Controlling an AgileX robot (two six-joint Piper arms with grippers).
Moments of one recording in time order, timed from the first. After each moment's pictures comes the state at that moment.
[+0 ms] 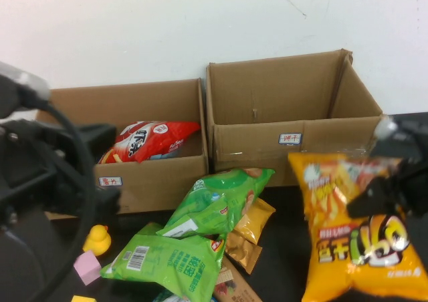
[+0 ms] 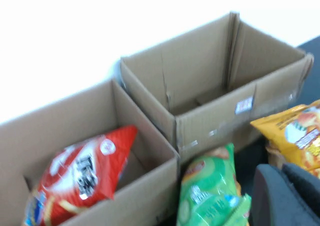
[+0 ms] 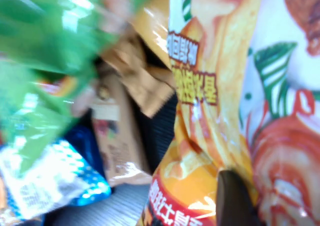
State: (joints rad) right arm 0.04 1.74 -0.96 0.90 0.80 -0.83; left arm -0.56 0.86 -0.81 0.14 0.37 -0.18
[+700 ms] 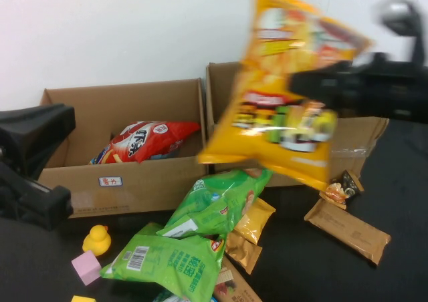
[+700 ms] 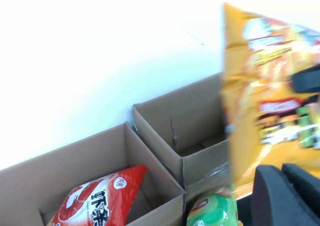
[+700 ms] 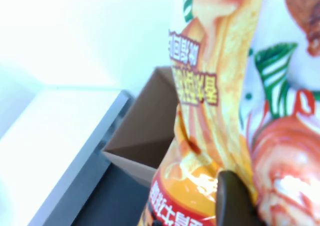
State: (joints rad) right arm 0.23 1.62 -1.07 1.68 0.66 -1.32; left arm -0.56 0.72 -0.81 0.19 0.38 -0.23
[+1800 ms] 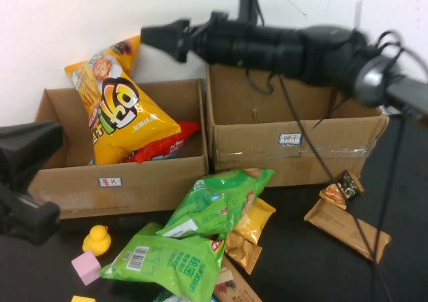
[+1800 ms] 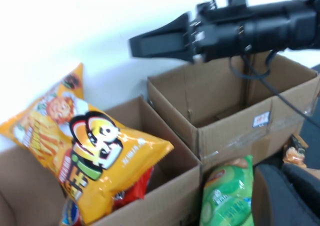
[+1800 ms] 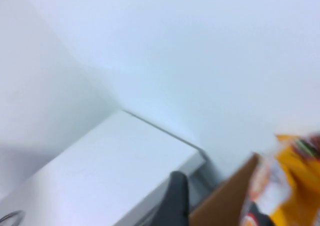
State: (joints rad) right arm 0.46 2.31 -2.06 1.71 0.71 -1.30; left arm -0.56 0.70 -0.81 0.23 0.48 -0.23
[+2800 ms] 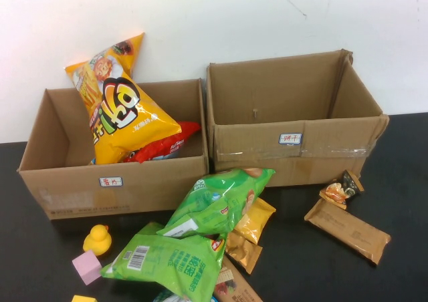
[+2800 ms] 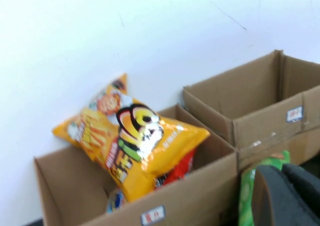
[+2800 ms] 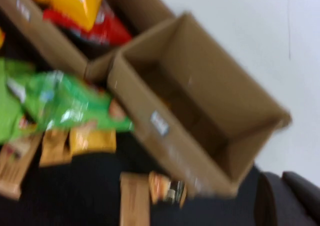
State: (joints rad) right arm 0.32 1.40 -1.87 0.17 1.28 -0.67; left arm -0.56 0.26 -0.44 0.46 0.41 -0.34
